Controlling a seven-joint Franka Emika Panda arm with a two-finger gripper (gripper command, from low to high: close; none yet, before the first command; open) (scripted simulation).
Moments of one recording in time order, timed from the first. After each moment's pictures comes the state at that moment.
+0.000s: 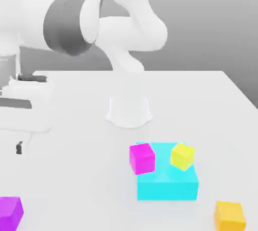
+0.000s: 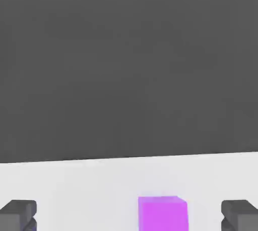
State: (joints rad) arm -0.21 0.17 -0.24 -2.24 0.08 2.55 0.31
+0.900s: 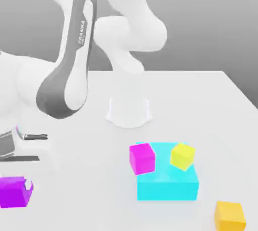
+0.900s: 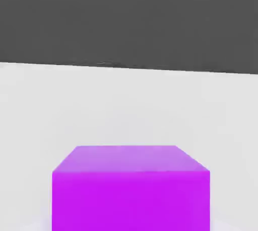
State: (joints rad) arm -0.22 0.20 -0.18 -2.36 0.04 2.56 0.23
